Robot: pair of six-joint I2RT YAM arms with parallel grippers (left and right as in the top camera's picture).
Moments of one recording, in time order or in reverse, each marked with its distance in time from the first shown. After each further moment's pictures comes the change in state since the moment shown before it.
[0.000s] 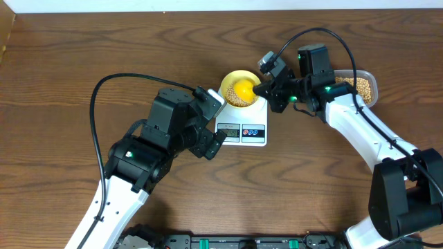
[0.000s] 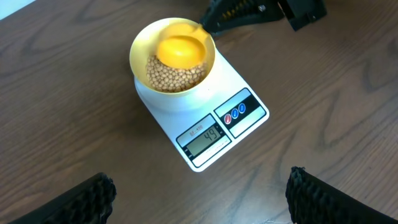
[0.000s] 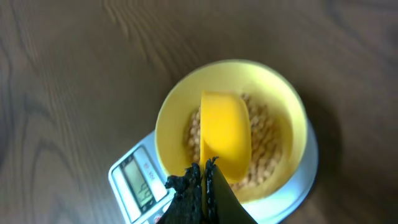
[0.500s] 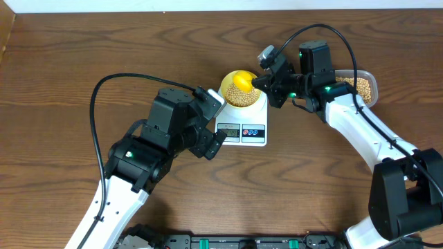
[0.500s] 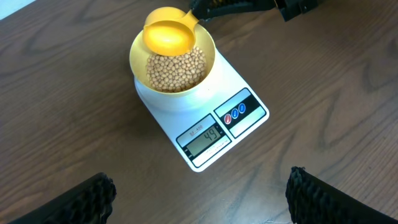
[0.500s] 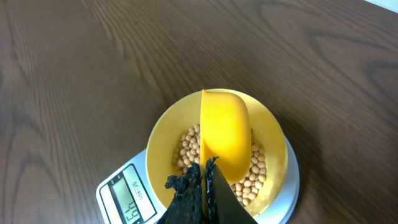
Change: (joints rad) left arm 0.000 0.000 0.000 0.000 0.000 0.000; right arm 0.000 0.000 0.000 0.073 0.007 0.001
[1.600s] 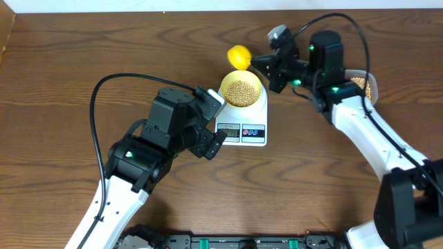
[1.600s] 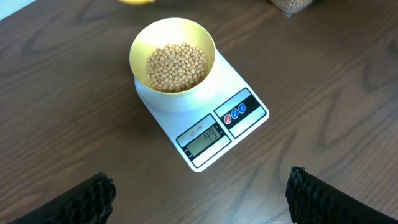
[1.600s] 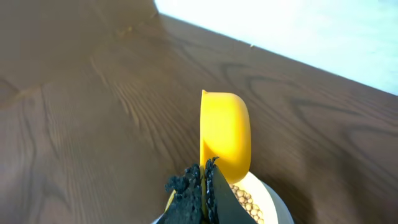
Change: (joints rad) left arm 0.000 0.000 0.000 0.000 0.000 0.000; right arm -0.033 -0.069 -0.005 0.247 -0.064 0.274
